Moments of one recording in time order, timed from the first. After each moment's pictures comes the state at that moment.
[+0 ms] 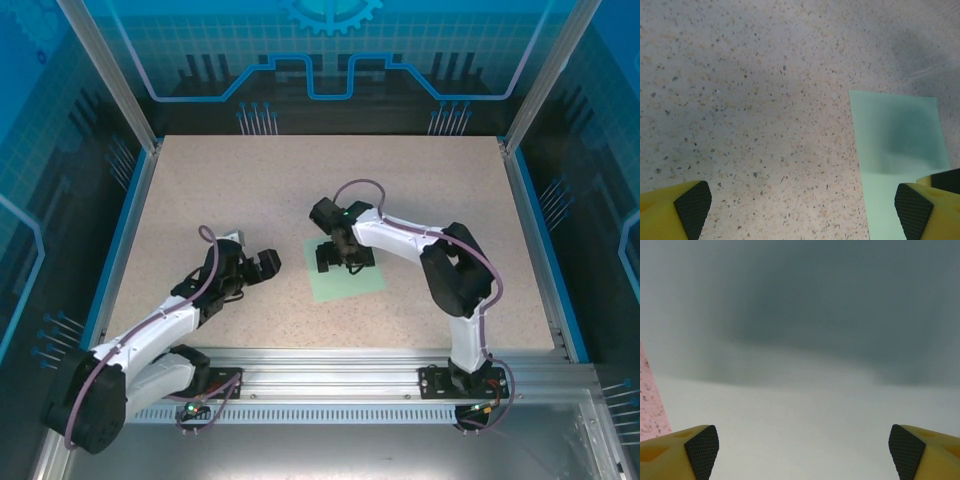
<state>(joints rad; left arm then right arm) -0.37 1.02 0.42 -0.13 0.00 -0.72 0.75 1.99 1.48 -0.94 0.06 0.63</state>
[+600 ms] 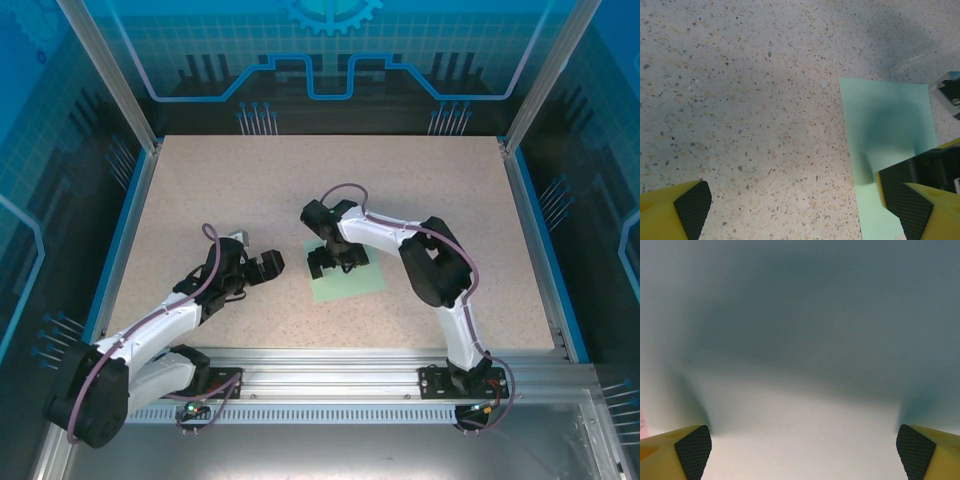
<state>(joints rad) -0.37 1.05 0.44 -0.13 0.06 -0.72 0.76 2.14 1.59 -1.01 0.03 0.50</state>
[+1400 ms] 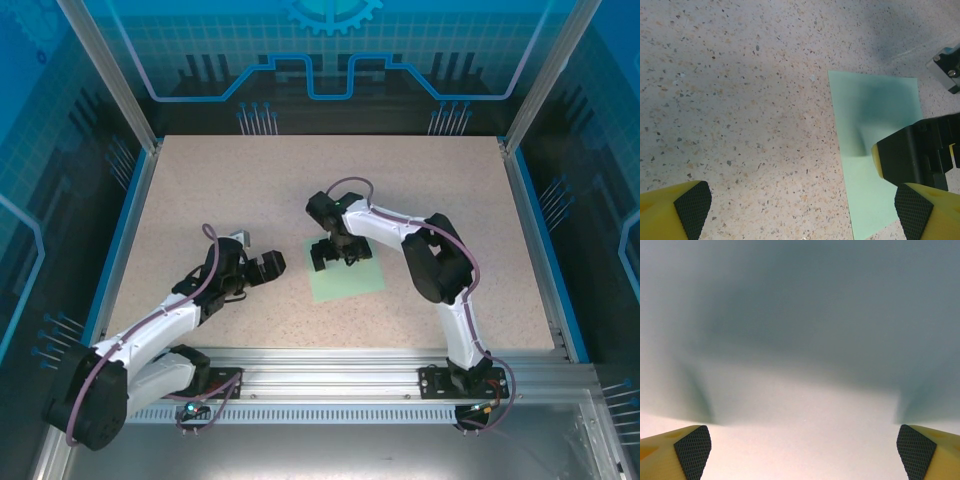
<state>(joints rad) -0.37 1.03 0.44 -0.13 0.10 -0.72 0.71 2.14 1.63 -1.02 0.02 0.48</state>
